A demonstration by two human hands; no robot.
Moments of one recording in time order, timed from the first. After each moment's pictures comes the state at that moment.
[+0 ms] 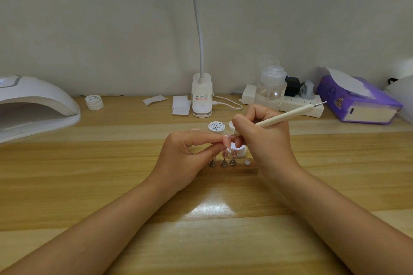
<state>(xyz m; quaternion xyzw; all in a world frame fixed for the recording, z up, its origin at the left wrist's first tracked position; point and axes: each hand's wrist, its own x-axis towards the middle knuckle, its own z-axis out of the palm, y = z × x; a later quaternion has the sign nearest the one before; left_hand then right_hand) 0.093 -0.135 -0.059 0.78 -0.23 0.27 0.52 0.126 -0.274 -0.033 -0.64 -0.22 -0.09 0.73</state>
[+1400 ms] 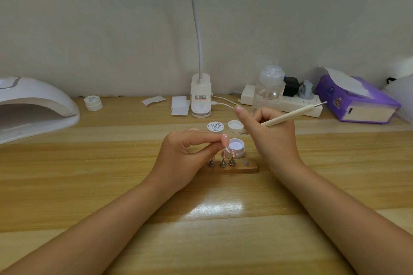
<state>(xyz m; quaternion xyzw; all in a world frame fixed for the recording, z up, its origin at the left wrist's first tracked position) 0.090 -0.137 -0.057 0.78 -0.20 0.28 0.53 0.142 -0.286 -0.045 -0.71 -0.16 -0.19 0.66</state>
